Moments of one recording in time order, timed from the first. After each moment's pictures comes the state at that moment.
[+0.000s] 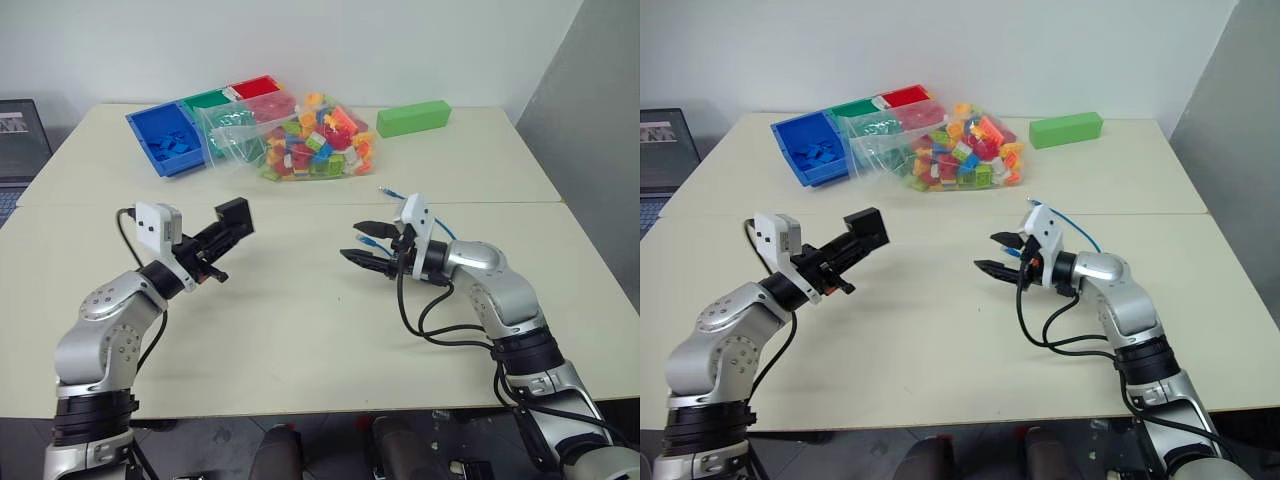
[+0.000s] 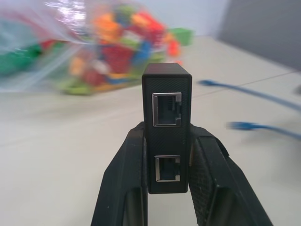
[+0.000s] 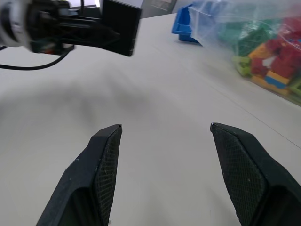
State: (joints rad) left arm -0.26 0.57 0.29 0.01 -0.44 0.27 -0.60; right arm -0.61 -0.35 0.20 0.00 0.31 0.41 0.87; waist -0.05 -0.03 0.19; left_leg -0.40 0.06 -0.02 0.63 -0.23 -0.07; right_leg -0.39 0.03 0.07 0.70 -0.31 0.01
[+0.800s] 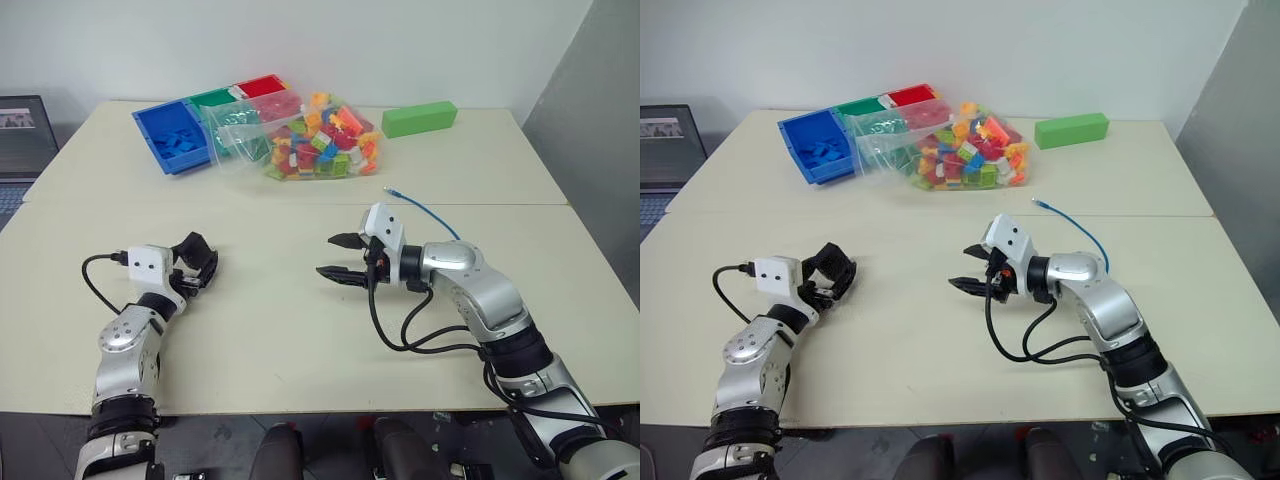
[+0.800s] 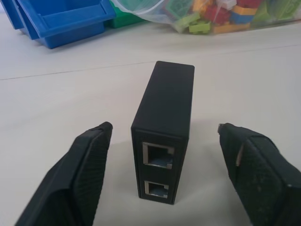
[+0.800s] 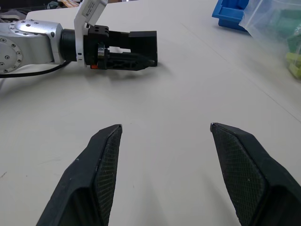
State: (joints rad) left arm -0.25 0.48 0.30 0.38 -0.30 -0.05 -0.49; right arm -0.65 -0.34 0.30 -0.08 0.26 0.53 0.86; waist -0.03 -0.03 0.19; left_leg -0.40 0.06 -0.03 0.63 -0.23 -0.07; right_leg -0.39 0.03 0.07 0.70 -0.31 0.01
